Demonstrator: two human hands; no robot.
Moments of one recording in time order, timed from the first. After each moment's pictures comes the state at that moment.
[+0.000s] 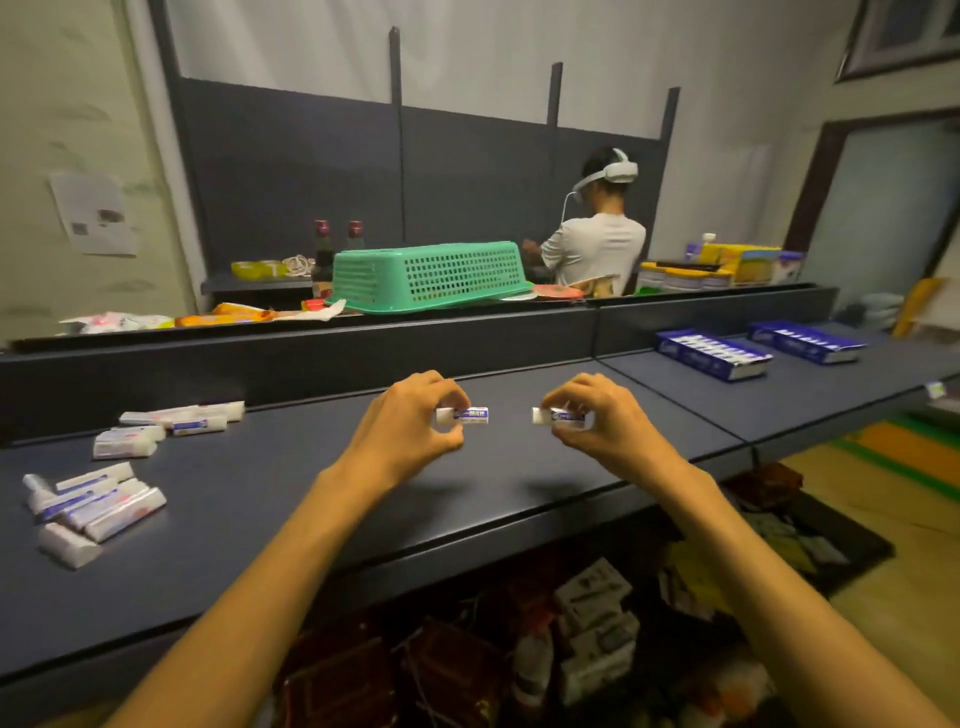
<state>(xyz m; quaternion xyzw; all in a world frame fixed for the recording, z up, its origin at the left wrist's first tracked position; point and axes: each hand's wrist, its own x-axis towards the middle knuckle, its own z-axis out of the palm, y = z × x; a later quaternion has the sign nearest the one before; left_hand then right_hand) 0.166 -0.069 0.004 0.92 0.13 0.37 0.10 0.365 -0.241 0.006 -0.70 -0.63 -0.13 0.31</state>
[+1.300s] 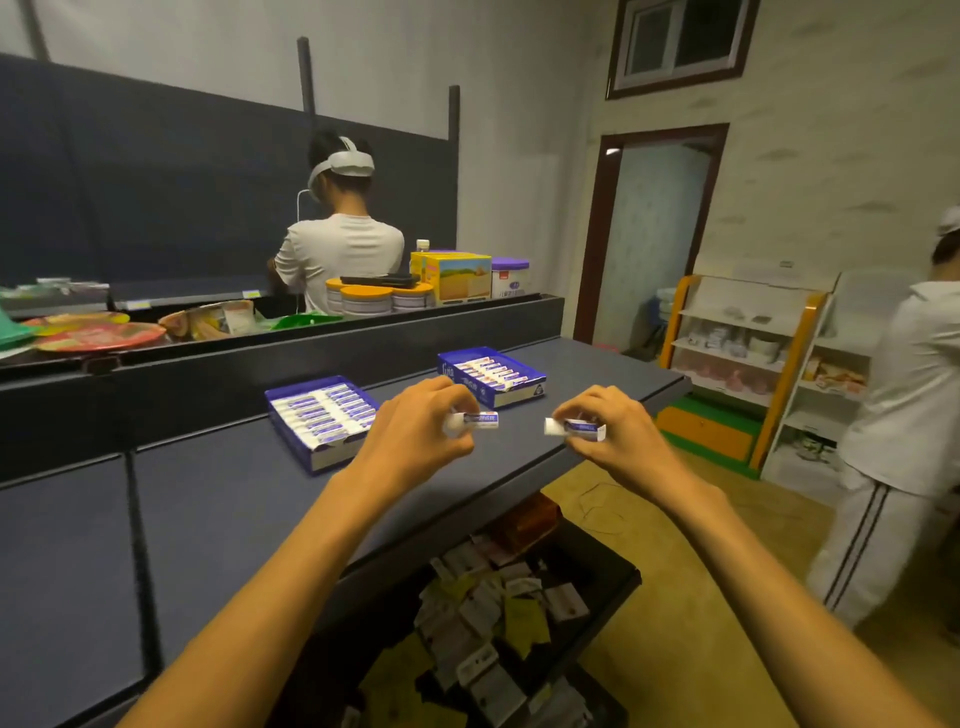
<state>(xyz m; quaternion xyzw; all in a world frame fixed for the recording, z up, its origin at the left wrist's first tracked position) 0.794 -0.322 0.015 0.93 0.00 0.33 0.13 0.928 -0.543 0.013 -0.84 -0.45 -0.15 0.27</state>
